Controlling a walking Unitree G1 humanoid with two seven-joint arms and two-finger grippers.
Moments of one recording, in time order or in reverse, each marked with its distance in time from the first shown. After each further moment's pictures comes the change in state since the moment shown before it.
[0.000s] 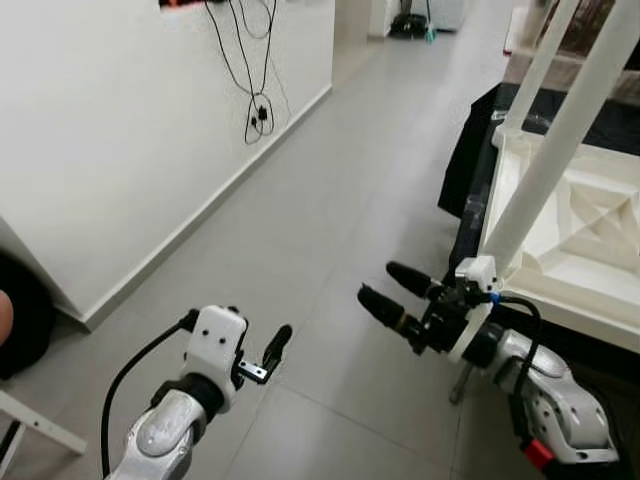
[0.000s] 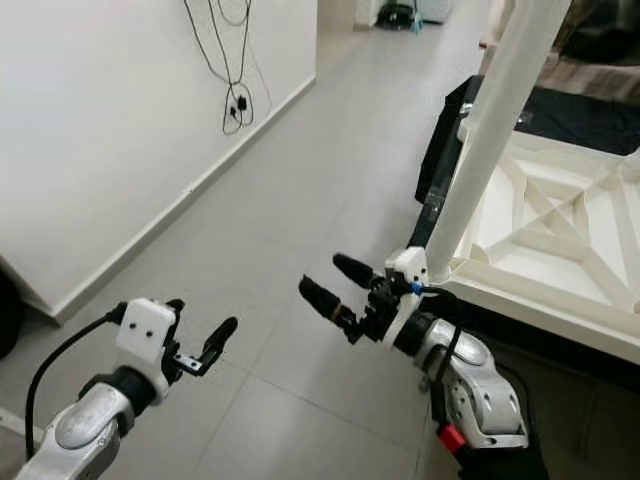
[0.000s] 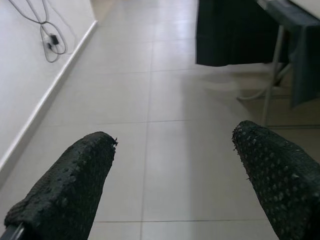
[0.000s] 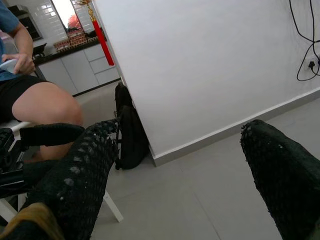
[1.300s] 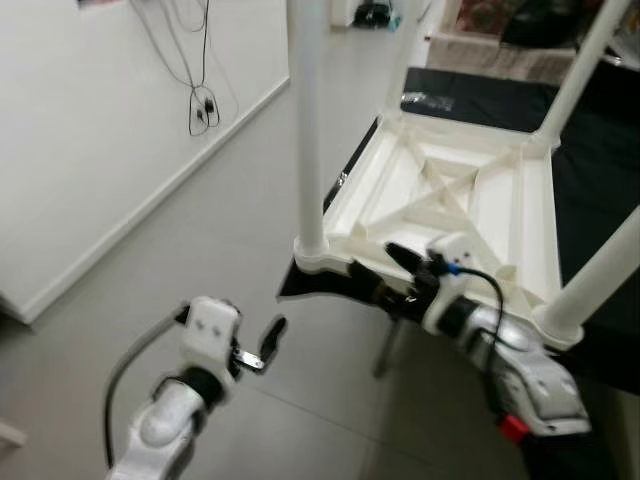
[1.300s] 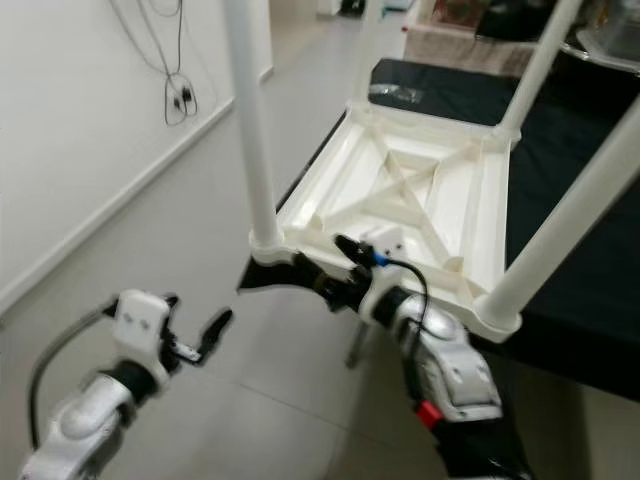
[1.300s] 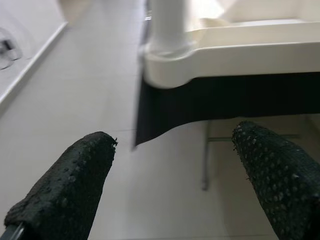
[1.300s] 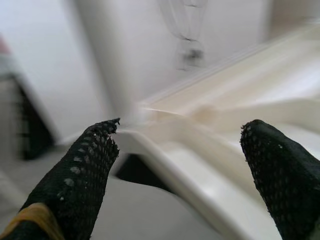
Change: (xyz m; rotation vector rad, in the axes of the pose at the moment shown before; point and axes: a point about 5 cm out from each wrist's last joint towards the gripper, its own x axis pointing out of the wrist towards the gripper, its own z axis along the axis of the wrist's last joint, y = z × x) left arm 0.007 0.012 0.003 -0.027 -0.010 0.044; right arm 0.045 -0.017 0.020 -0.166 0.060 -0.332
